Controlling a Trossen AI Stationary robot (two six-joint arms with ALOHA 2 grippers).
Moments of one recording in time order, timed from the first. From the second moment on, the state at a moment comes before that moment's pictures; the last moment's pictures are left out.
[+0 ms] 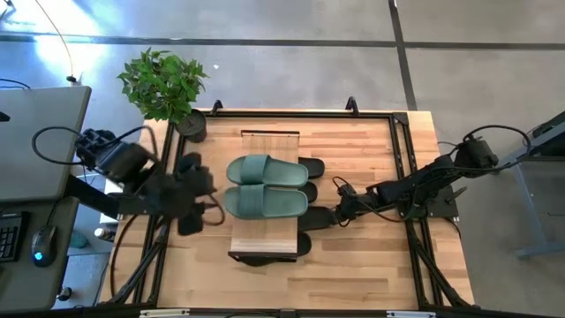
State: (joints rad) left arm -0.43 1.41 1.87 -1.55 -0.38 -0.60; right arm 0.25 1.41 0.44 0.04 0.09 1.36
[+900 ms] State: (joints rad) left arm -1.00 1.42 1.00 -0.87 -0.58 -1.62; right arm 0.18 1.41 0.44 0.12 0.02 1.25
